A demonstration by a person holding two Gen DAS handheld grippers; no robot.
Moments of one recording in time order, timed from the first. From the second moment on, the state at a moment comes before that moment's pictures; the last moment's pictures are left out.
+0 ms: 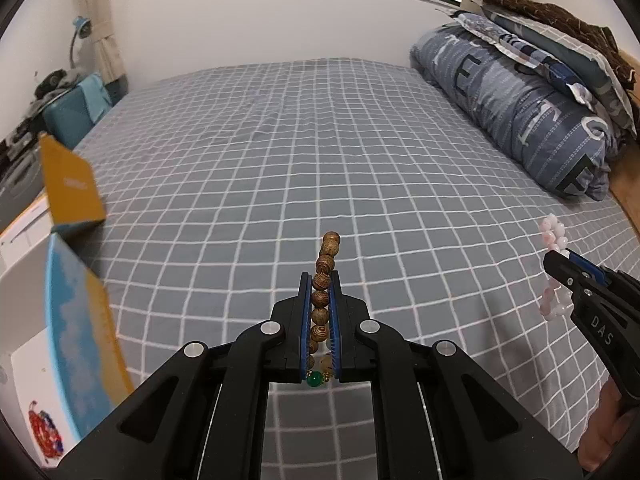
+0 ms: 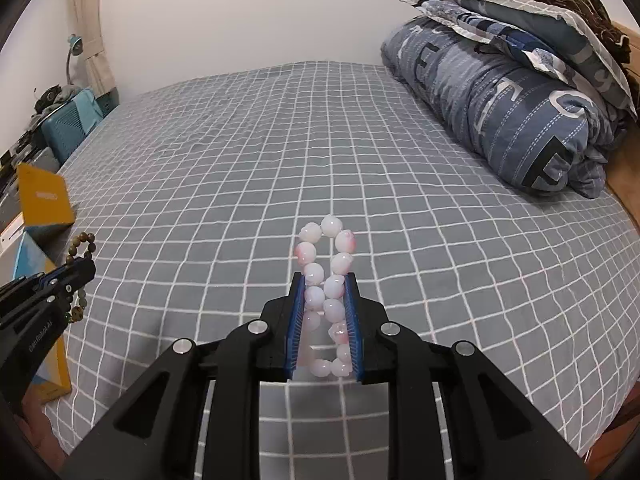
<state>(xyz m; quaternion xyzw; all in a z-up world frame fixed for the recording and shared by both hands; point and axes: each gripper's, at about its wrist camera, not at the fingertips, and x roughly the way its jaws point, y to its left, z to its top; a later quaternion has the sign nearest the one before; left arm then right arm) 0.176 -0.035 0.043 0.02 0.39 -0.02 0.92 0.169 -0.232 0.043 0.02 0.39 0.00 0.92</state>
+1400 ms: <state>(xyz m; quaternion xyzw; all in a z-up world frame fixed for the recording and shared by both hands) 0.031 0.237 0.100 -0.09 0.37 0.22 0.90 0.120 0.086 0.102 -0.05 0.33 0.26 0.91</state>
